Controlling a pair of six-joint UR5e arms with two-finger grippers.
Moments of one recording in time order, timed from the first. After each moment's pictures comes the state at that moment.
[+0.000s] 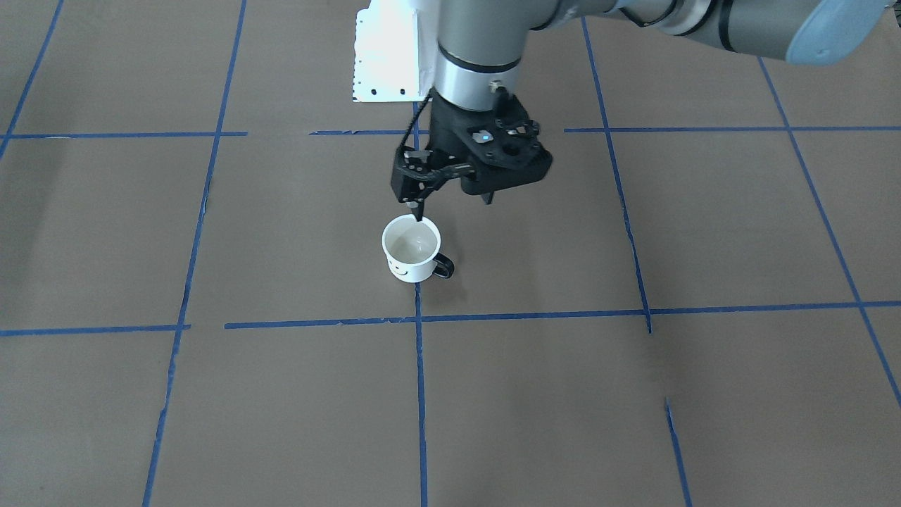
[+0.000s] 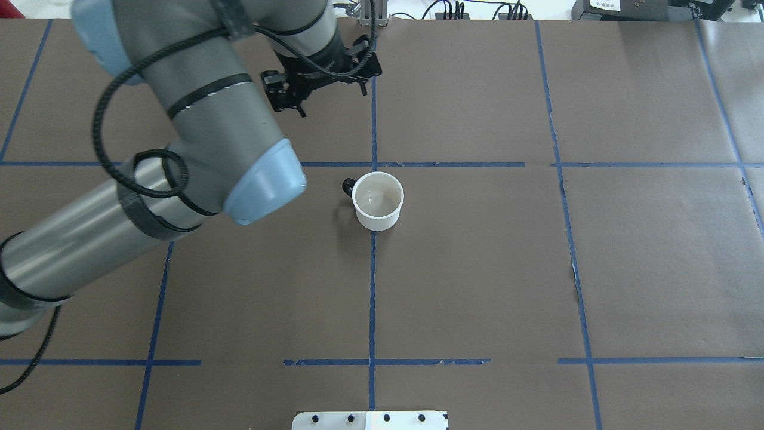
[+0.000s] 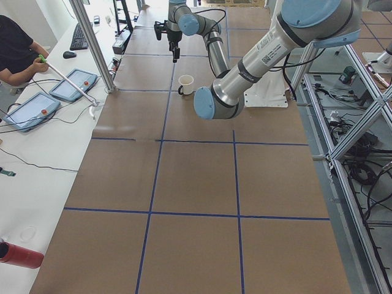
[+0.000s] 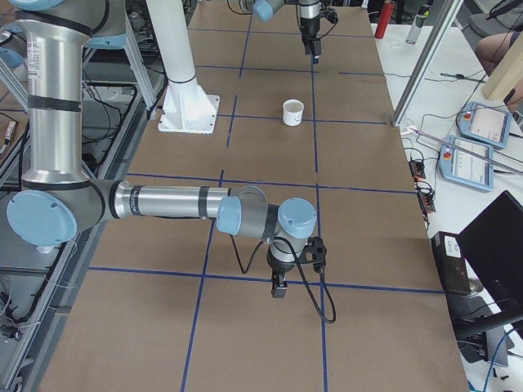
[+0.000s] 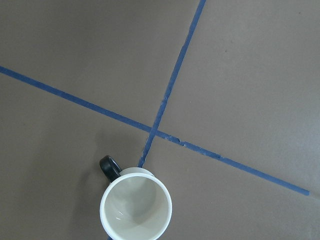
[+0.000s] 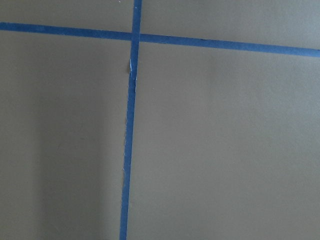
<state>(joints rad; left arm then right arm) -0.81 -2.49 -1.73 -1.33 -1.98 -1.33 1.57 -1.64 1.66 -1.72 2.28 -0.15</state>
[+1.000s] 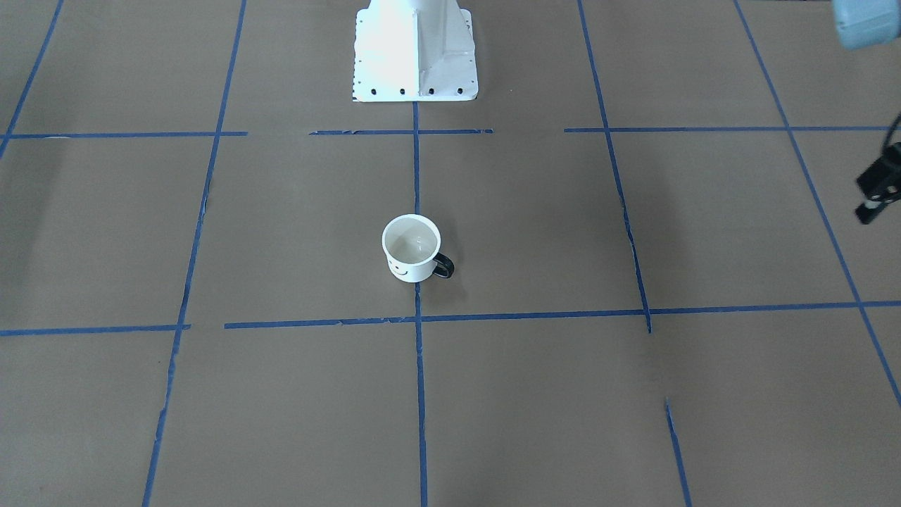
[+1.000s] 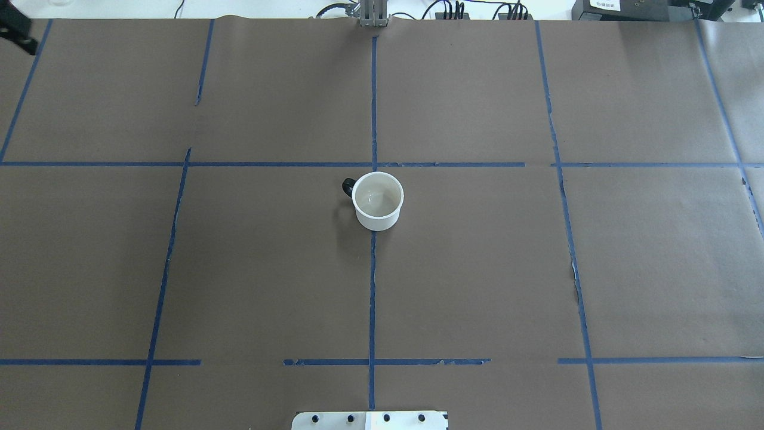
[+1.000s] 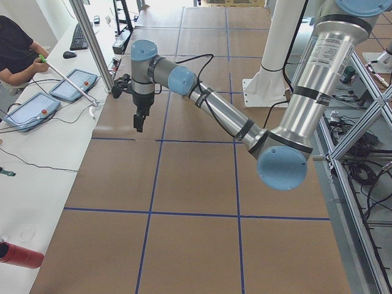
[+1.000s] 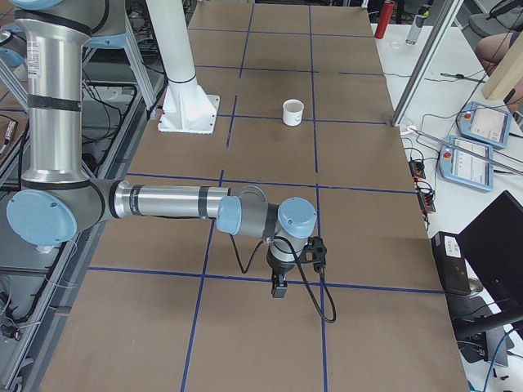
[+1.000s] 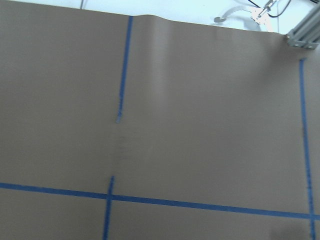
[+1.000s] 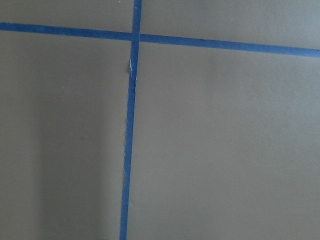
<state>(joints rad) -1.45 -1.86 -1.85 -1.36 -2.22 -0.17 1.57 -1.64 1.66 -1.72 2.28 -0.15</state>
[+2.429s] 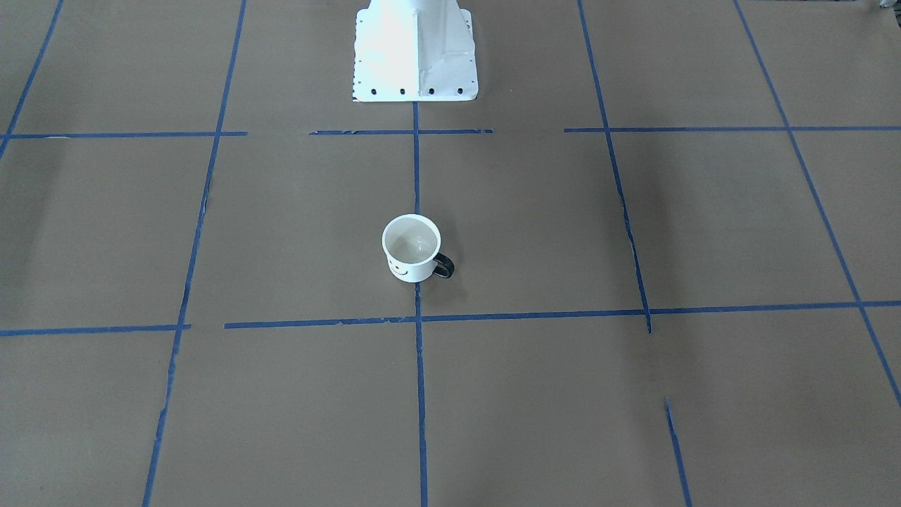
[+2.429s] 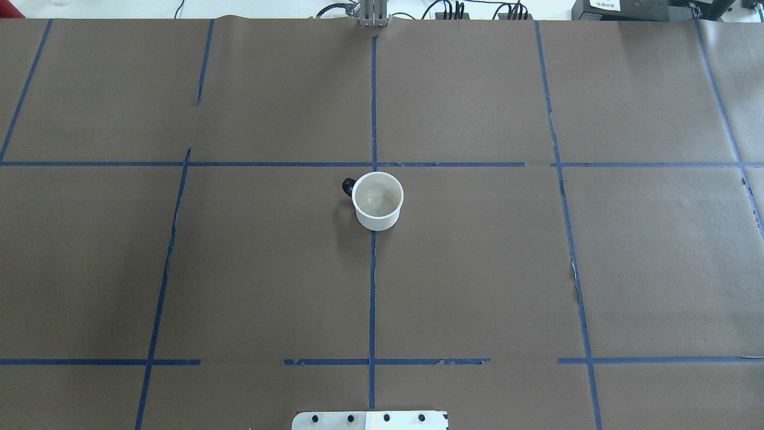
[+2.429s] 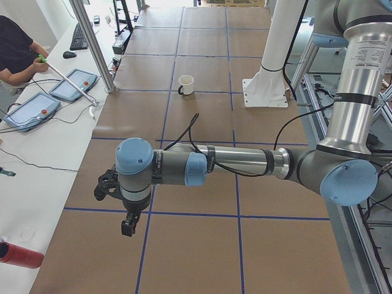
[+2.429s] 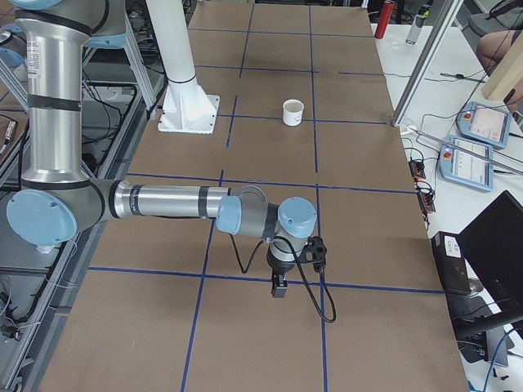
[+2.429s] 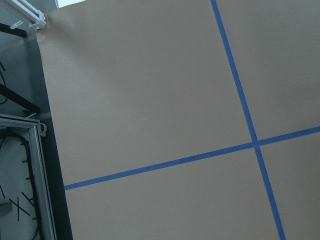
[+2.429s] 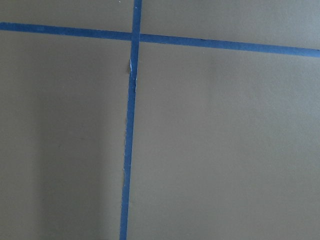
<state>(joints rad) -1.76 -1.72 -1.50 -1.58 -2.26 0.28 1.57 -1.64 1.66 -1.72 2.28 -0.15</state>
